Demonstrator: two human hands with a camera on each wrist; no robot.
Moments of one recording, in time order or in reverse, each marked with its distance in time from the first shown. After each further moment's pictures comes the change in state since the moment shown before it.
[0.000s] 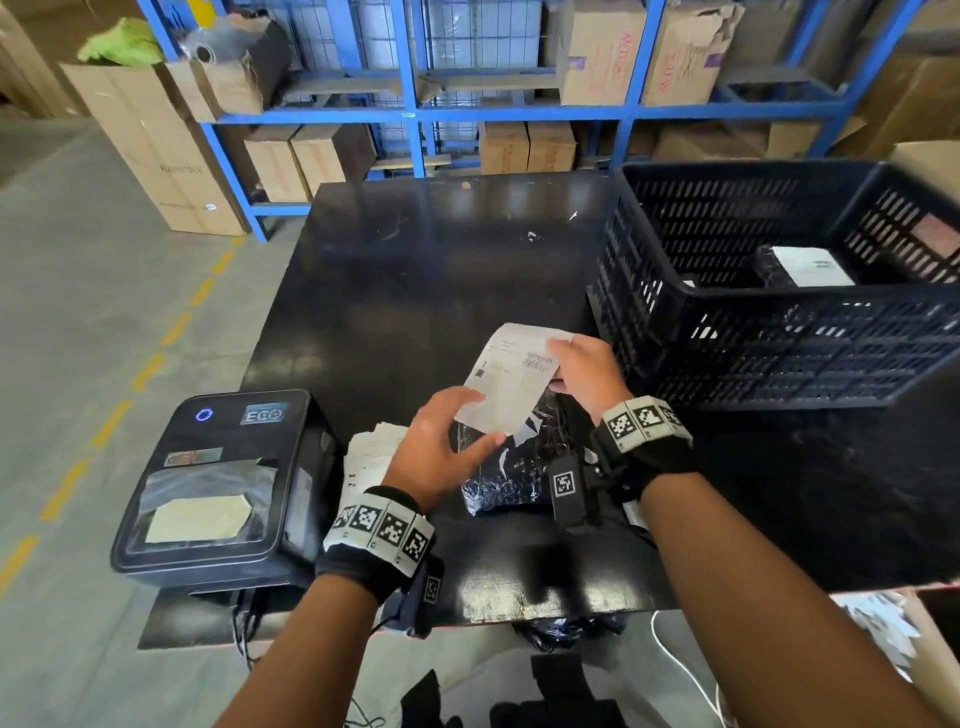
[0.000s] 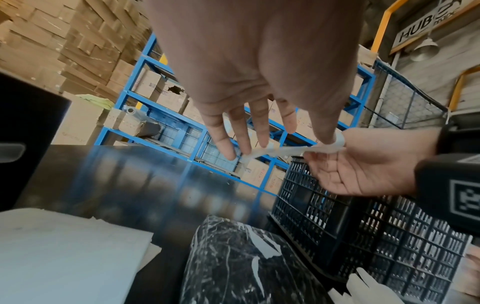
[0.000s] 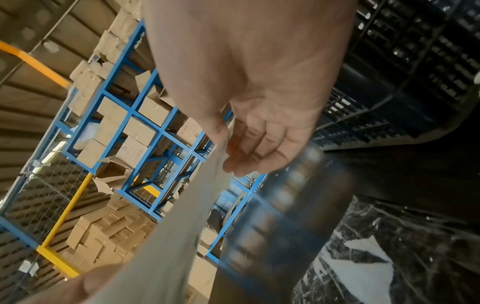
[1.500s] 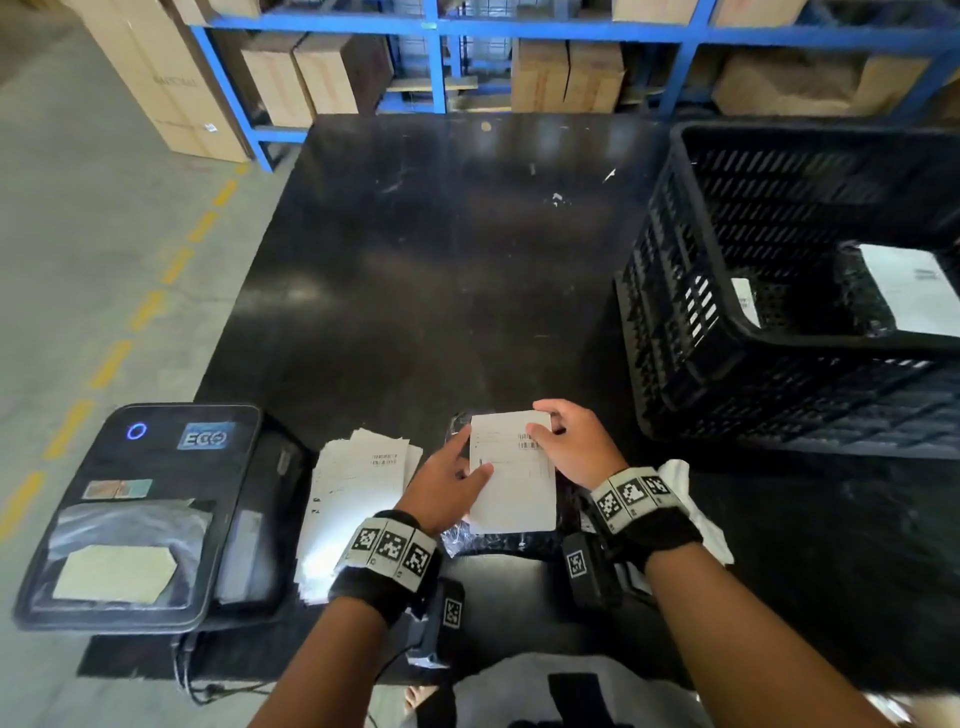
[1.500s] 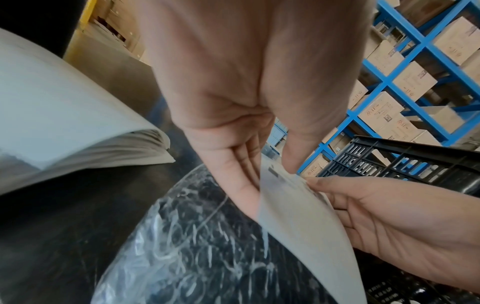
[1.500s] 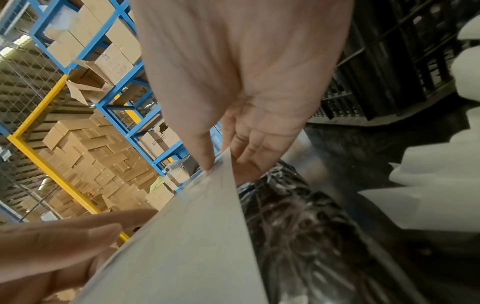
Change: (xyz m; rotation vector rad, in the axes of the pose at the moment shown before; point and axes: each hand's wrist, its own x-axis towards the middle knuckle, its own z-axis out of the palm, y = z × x) left_hand 0.054 -0.028 0.054 -0.176 -0.323 -0.591; right_hand 0.071 0.093 0.007 -0.435 -0.237 -0.082
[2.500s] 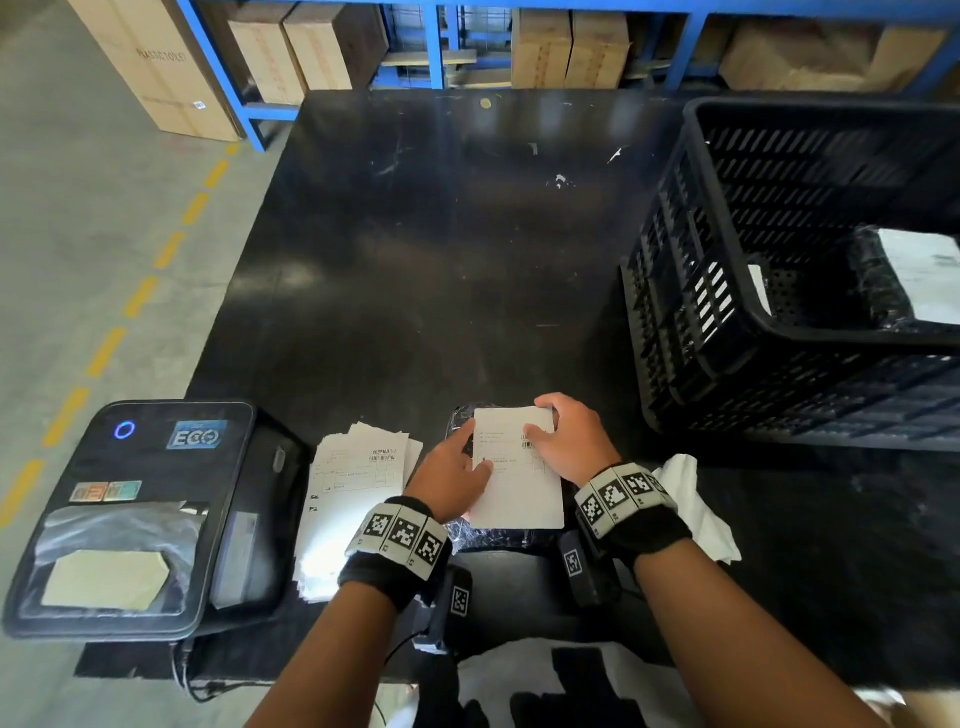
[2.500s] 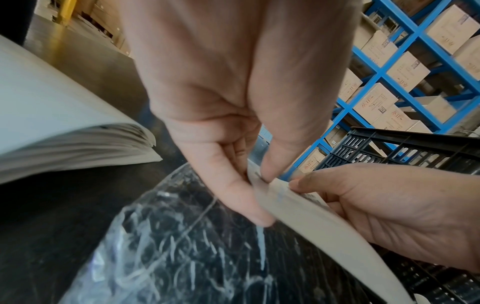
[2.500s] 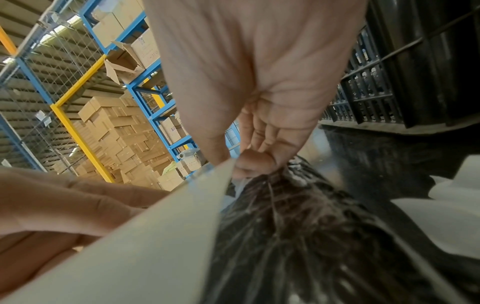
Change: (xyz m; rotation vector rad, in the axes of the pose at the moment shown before) left_hand 0.015 0.003 -0.001 0.196 -0.032 -0.044; right_hand 0.001 -0.013 0.007 -0.132 0.001 0.094
